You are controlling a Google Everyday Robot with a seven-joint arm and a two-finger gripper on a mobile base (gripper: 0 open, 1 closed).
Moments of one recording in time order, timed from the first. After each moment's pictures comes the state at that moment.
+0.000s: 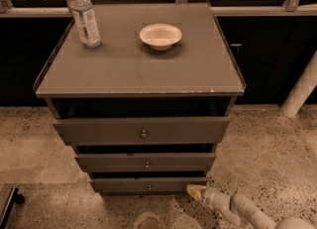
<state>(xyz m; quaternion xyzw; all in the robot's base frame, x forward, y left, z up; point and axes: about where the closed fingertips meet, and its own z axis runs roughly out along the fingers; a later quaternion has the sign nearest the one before) 0.570 -0.194 0.150 -0.13 0.84 0.35 0.40</state>
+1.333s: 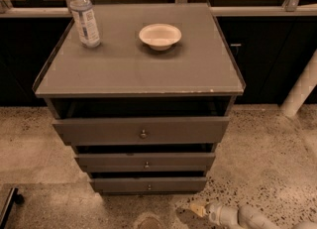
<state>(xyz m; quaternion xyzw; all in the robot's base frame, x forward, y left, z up) 0.491 -0.197 0.150 -0.10 0.85 0.40 0.32</state>
